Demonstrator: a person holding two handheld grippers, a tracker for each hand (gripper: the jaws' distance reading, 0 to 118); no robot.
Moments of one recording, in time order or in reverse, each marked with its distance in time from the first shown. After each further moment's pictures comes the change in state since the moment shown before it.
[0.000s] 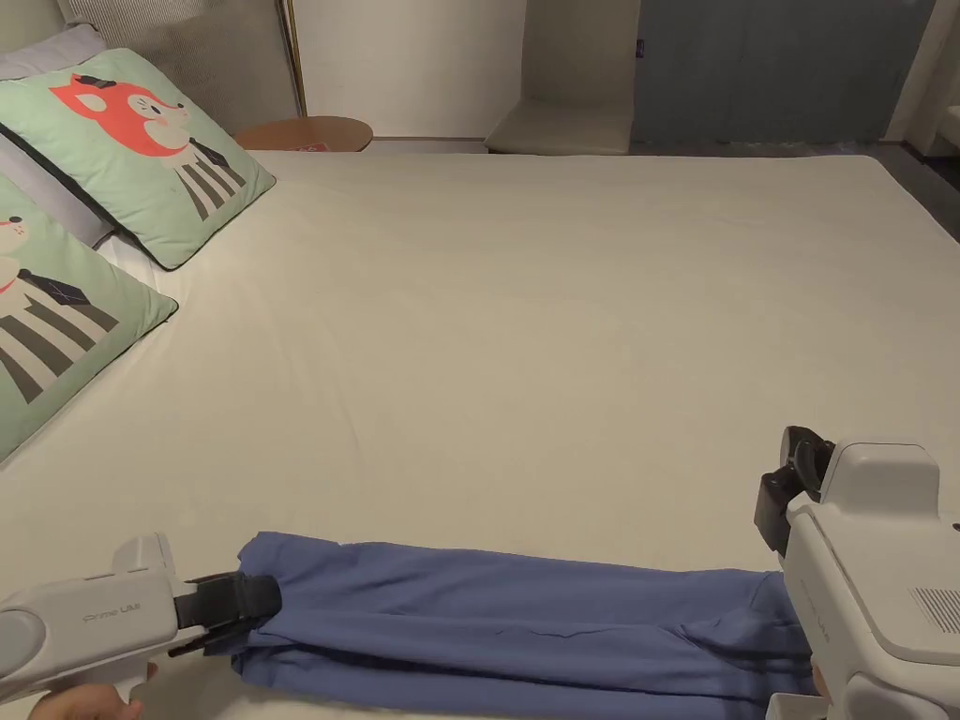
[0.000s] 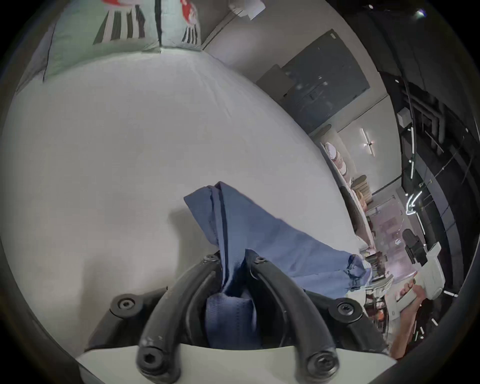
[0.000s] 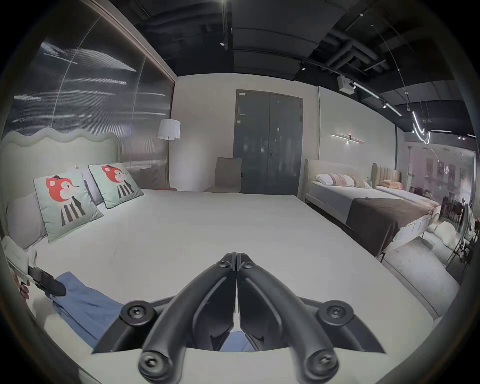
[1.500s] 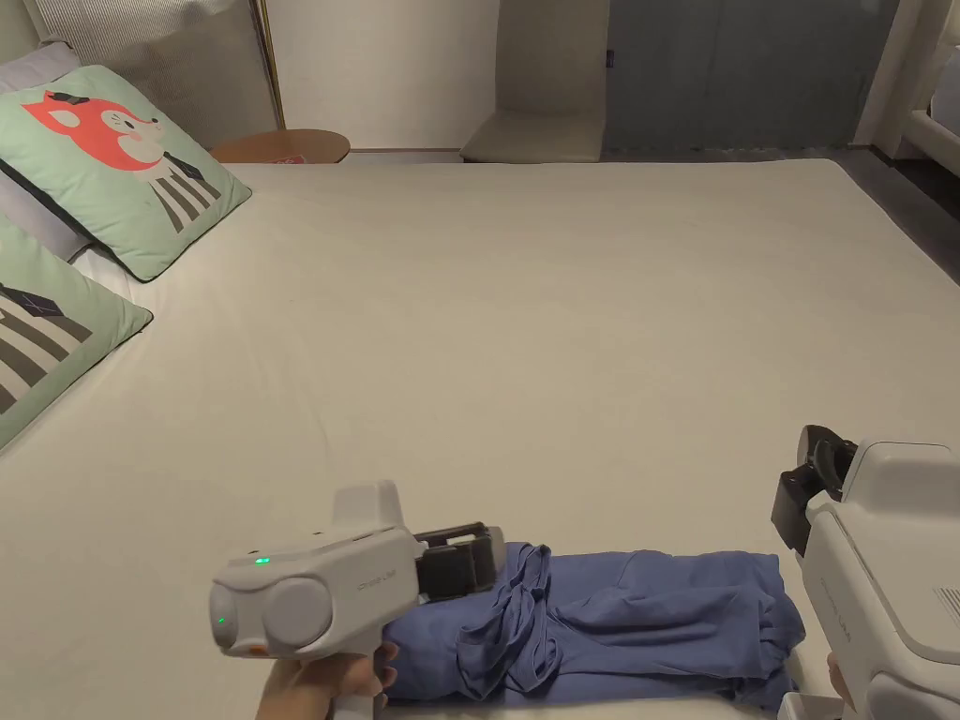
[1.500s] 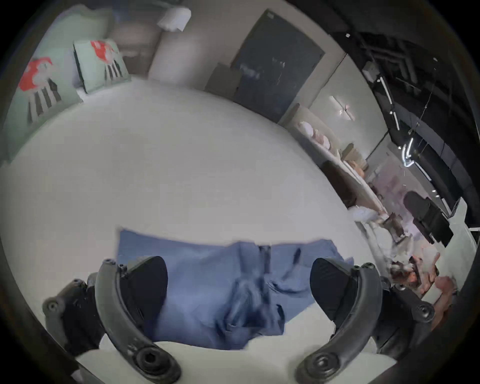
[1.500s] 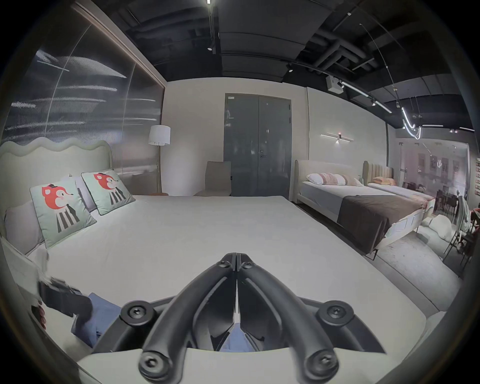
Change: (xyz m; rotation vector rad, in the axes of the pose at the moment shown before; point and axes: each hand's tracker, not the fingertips) left arm 0.201 -0.065 -0.063 0.137 0.053 -0.328; right arm 0.041 -0.002 0.027 0.015 -0.045 -0.033
